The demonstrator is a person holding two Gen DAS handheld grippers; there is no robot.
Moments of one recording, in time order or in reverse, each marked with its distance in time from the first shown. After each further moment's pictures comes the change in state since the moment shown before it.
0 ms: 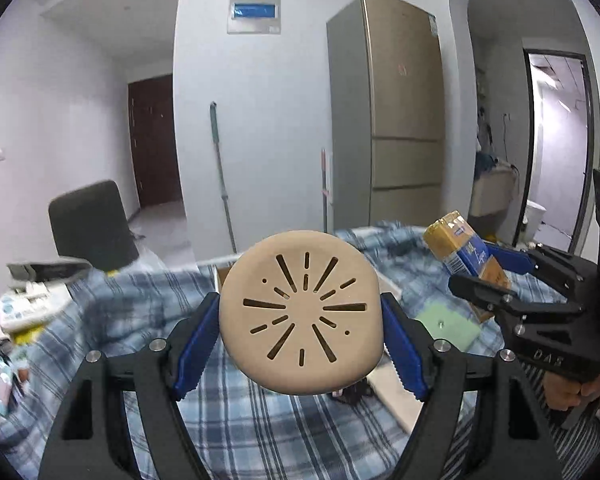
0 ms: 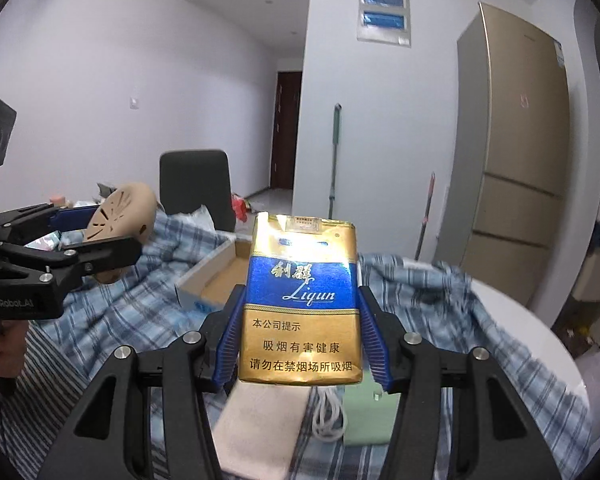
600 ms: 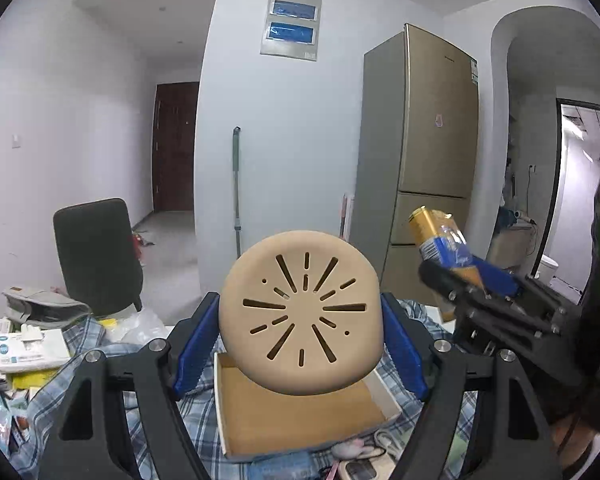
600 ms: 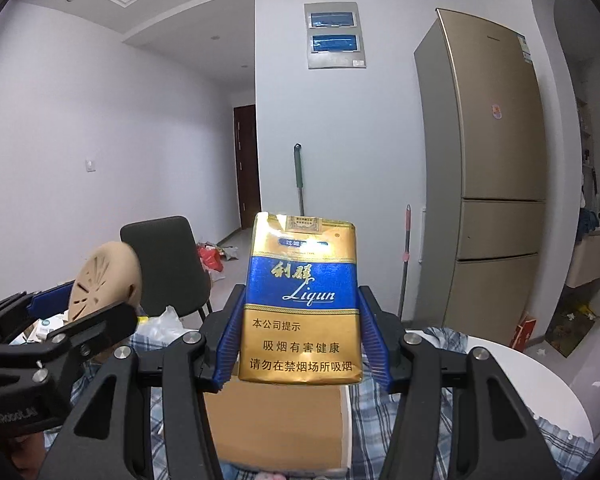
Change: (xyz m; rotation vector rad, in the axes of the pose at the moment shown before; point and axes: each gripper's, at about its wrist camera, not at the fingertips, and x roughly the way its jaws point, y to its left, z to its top) left arm 0.052 0.022 0.123 -0.134 -0.069 0.045; right arm 0.069 -0.041 0.125 0.162 -0.096 -0.105
